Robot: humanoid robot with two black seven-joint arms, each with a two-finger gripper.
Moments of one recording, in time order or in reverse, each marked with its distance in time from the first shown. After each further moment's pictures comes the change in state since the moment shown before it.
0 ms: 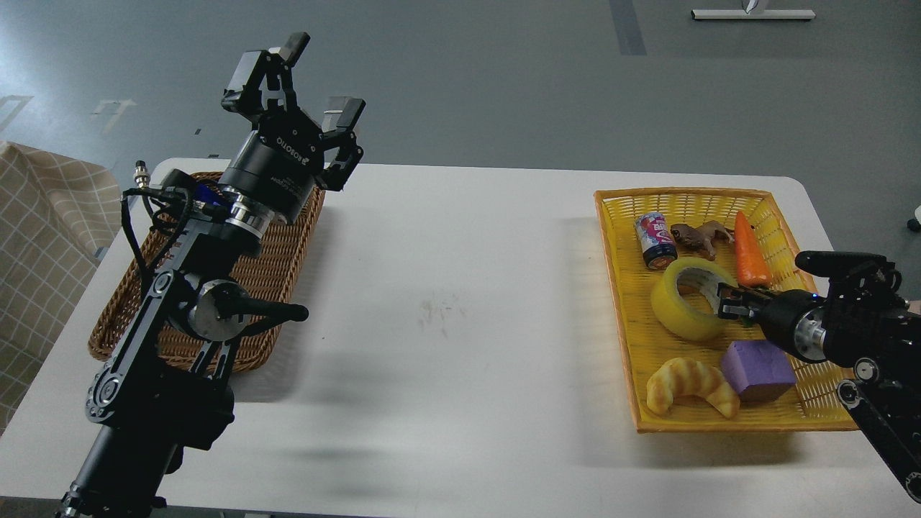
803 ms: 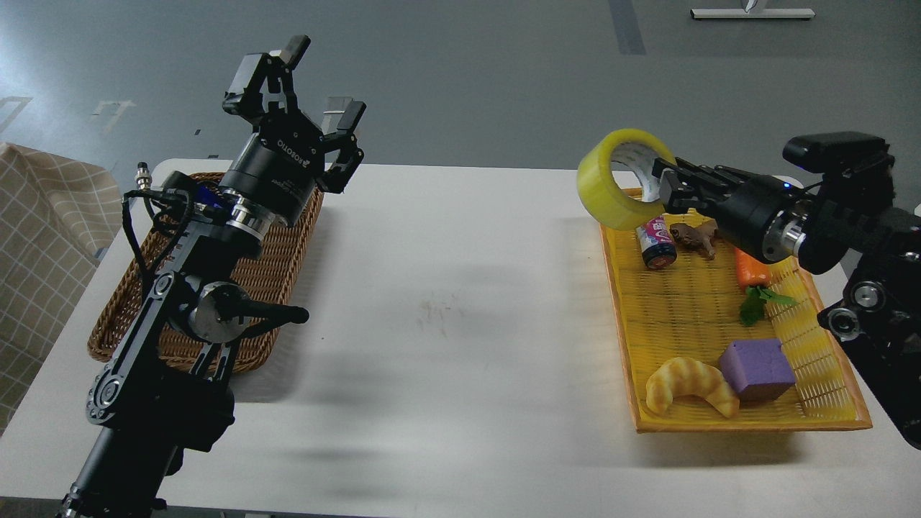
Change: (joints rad) left arm 0.005 0.000 0.001 0.000 0.002 0.000 -0.002; right arm 0.222 0.090 -0.043 0.273 0.089 0.001 -0.005
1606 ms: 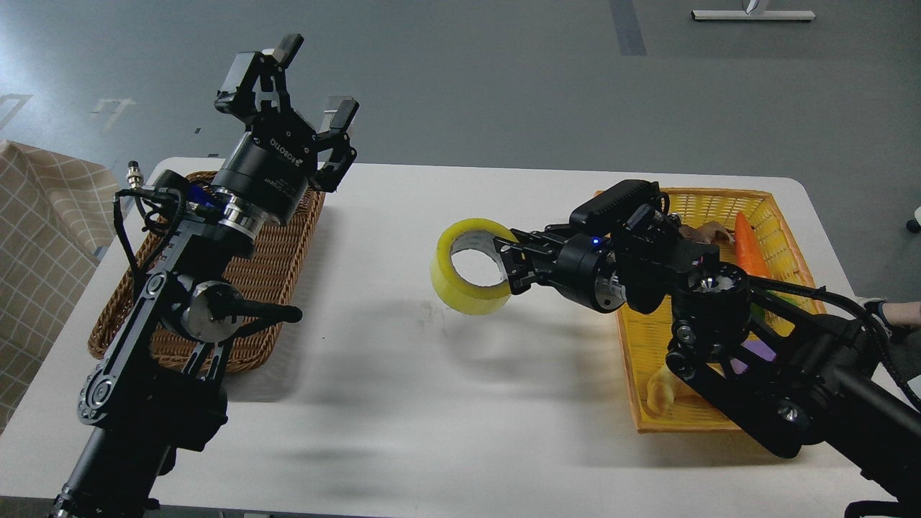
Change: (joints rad) left arm 0.004 0.017 -0.005 -0.005 -0.003 -0.002 0.000; right arm 0.126 0.167 -0.394 -0.065 -0.083 0.000 -0.041
